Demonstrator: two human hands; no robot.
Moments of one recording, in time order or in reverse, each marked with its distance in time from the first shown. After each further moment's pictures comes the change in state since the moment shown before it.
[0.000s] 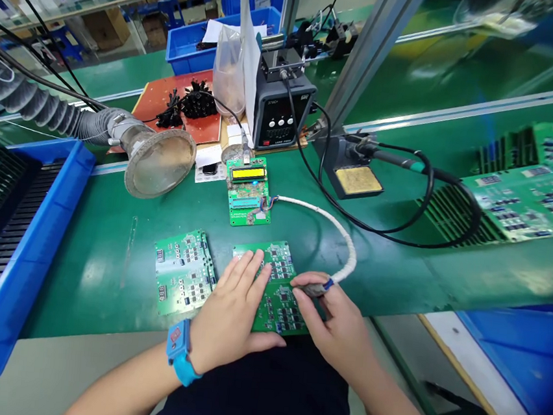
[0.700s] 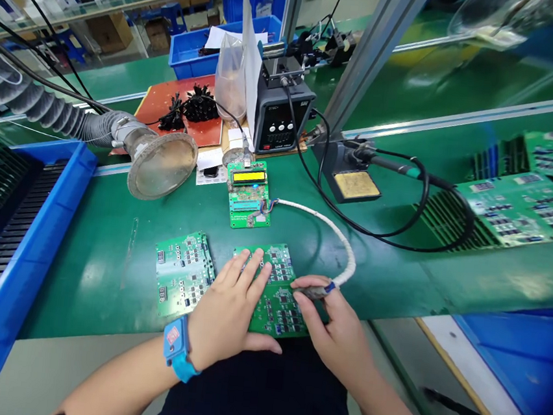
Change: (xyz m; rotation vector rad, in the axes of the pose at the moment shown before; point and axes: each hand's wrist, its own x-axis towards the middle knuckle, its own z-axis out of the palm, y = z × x) left_hand 0.007 -0.003 -0.014 0.106 -0.079 -0.004; right_hand -0.004 0.002 -0.001 0.013 -0.014 0.053
